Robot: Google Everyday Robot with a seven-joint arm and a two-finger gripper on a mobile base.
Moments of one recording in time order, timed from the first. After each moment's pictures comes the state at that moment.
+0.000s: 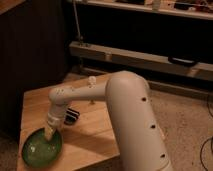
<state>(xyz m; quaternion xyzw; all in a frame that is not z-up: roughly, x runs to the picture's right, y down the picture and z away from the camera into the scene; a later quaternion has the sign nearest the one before) -0.298 0.239 0.781 -0.55 -0.04 0.28 0.78</state>
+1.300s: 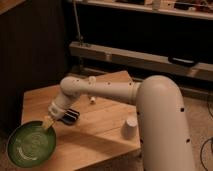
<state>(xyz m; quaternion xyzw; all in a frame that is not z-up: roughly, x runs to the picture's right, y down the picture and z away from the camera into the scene) -0.301 0.173 0.704 -0.57 -0.23 0.25 0.75</state>
